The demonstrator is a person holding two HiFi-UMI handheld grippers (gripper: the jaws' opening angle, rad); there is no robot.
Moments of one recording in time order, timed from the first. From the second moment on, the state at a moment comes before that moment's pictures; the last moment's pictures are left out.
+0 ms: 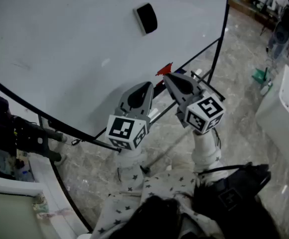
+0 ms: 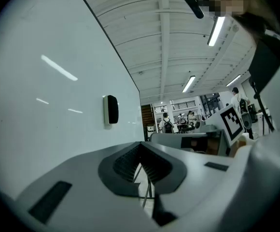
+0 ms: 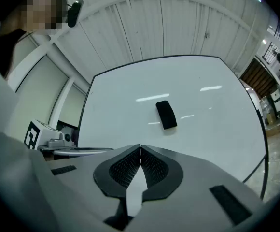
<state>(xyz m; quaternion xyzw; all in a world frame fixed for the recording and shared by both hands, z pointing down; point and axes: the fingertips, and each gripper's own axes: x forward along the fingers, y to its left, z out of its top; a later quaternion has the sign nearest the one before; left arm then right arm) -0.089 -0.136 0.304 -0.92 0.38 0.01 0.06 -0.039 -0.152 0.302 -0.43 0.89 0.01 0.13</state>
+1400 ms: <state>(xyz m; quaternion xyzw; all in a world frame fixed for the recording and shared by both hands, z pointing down) -0.089 -0.245 0.236 -0.87 0.48 0.04 0.09 -0.025 -0.295 0.164 -0.42 0.87 0.18 0.17</state>
